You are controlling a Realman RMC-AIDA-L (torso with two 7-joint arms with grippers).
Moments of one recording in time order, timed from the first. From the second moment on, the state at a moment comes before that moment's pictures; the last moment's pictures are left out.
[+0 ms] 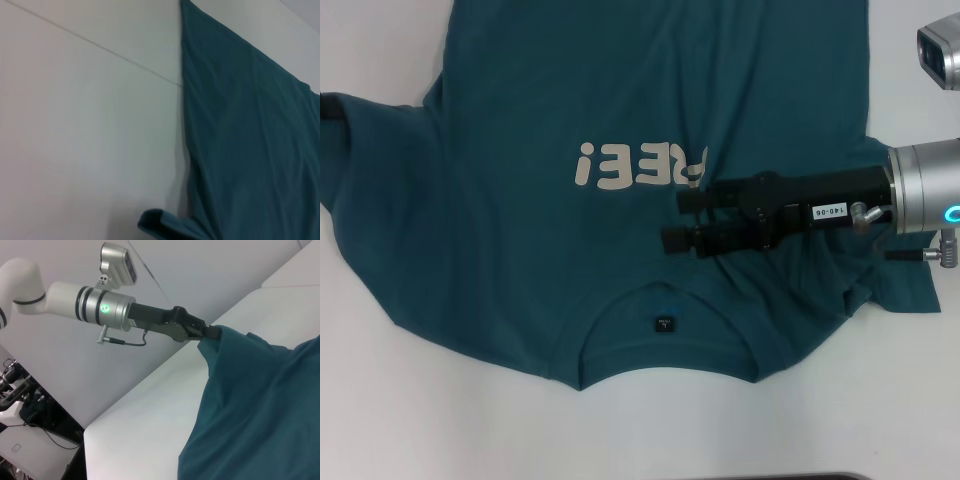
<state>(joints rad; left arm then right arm) -0.53 -2.00 -2.55 -0.99 -0.75 1.38 -2.58 0.54 2.07 -1.01 -0.62 -1.85 -1.58 1.74</state>
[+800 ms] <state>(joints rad) -0.56 -2.12 -2.46 -0.98 -0.92 1.46 -2.58 0.54 2.07 -1.01 -0.62 -1.85 -1.58 1.74</state>
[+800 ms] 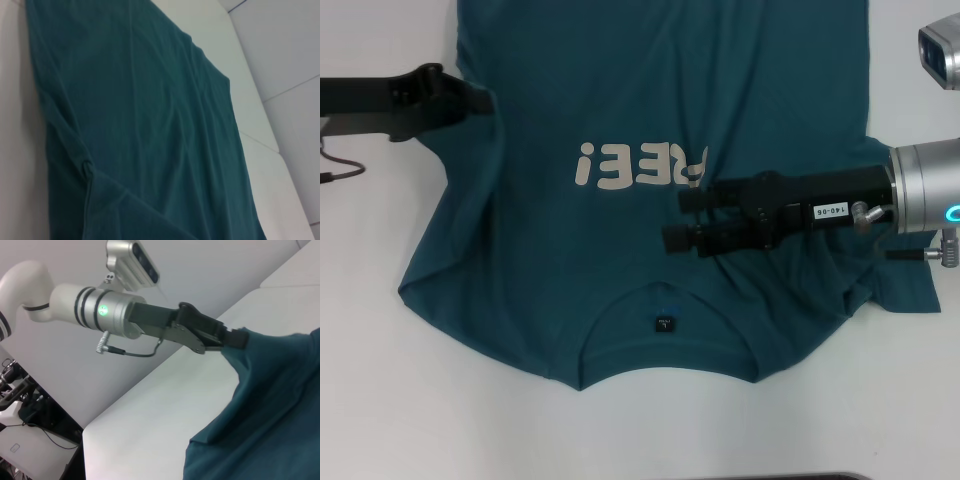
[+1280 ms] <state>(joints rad) -0.61 -2.09 -2.39 -0.83 -0.90 1.31 -2.57 0.53 2.07 -1.01 -0.62 -1.85 -1.58 1.74</state>
